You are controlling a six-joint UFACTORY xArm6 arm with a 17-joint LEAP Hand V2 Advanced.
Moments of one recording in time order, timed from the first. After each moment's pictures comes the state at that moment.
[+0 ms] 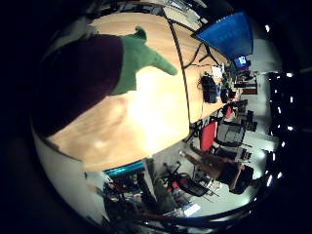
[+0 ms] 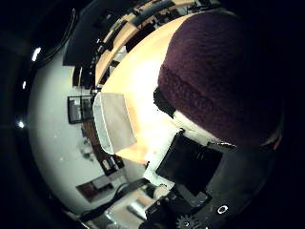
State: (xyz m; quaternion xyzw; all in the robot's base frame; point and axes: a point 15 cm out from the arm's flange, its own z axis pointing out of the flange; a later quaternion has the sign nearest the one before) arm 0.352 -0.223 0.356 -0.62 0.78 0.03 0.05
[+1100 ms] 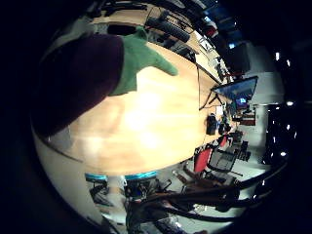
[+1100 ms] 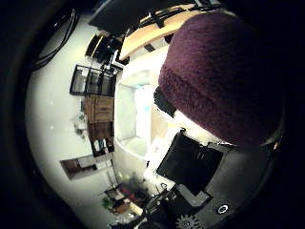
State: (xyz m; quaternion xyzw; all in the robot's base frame) arm 0.422 0.030 0.422 -0.75 0.66 0.00 0.07
